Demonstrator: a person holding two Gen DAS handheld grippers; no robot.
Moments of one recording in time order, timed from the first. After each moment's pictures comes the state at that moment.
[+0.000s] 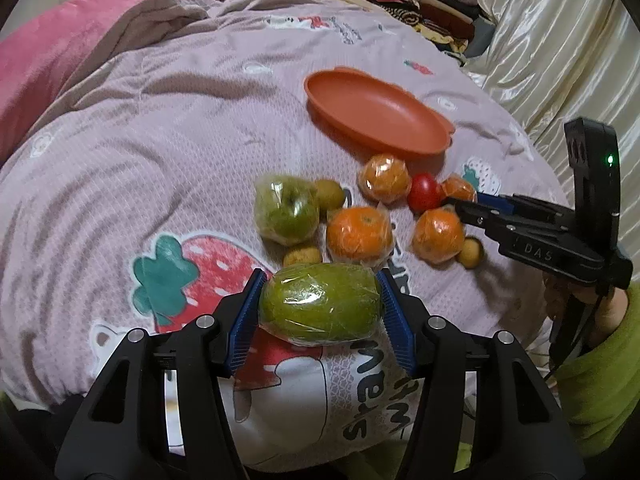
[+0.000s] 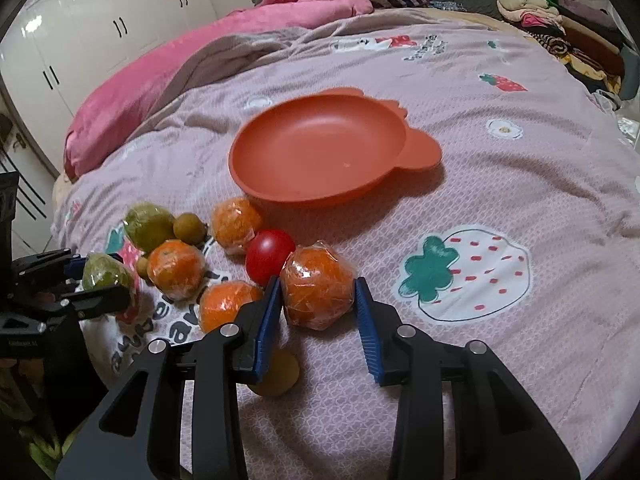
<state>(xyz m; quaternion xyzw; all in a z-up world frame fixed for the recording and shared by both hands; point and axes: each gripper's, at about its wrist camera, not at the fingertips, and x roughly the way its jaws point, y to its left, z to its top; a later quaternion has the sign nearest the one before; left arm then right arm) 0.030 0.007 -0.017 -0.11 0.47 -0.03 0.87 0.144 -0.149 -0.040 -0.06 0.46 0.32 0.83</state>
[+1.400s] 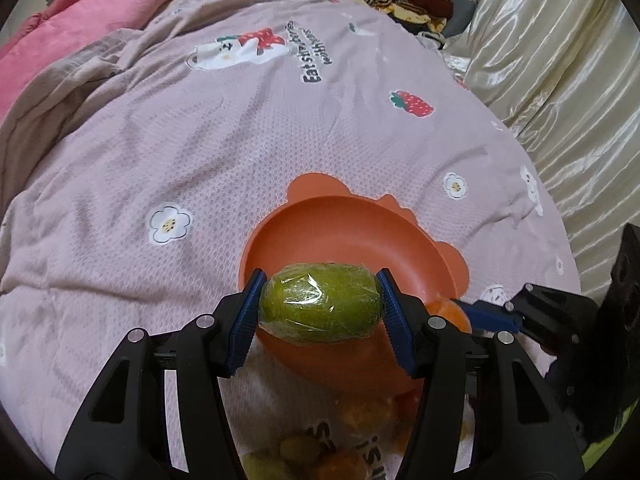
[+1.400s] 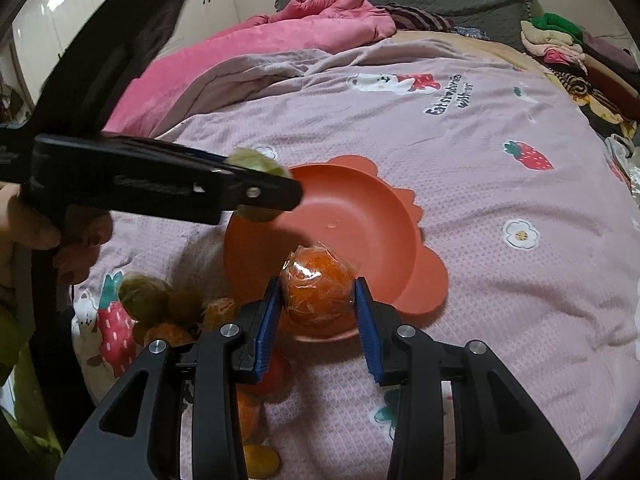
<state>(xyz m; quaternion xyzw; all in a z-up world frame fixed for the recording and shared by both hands) 0.221 -0.004 0.005 -0.08 0.52 -0.09 0.85 0.199 -0.113 -0.013 -0.10 0.43 0.34 0.83</state>
